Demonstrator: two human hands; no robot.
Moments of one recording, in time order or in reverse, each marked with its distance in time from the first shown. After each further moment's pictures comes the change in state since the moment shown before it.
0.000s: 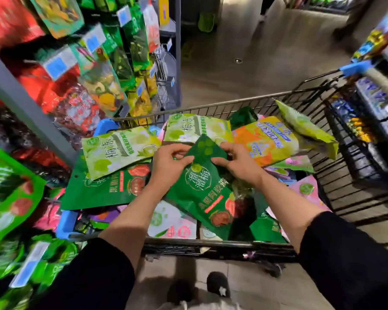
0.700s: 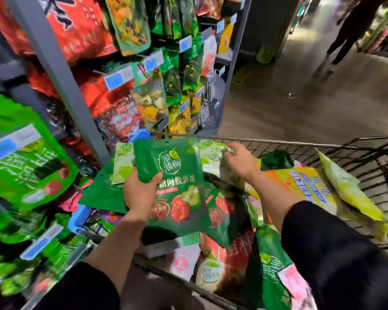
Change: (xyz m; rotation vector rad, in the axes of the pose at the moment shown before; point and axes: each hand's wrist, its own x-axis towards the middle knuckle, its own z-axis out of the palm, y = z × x) left_hand -0.005 -0.042 -0.049 -0.004 0.658 -0.463; right_hand 0.127 -0.030 0.015 -0.425 -0.050 -0.094
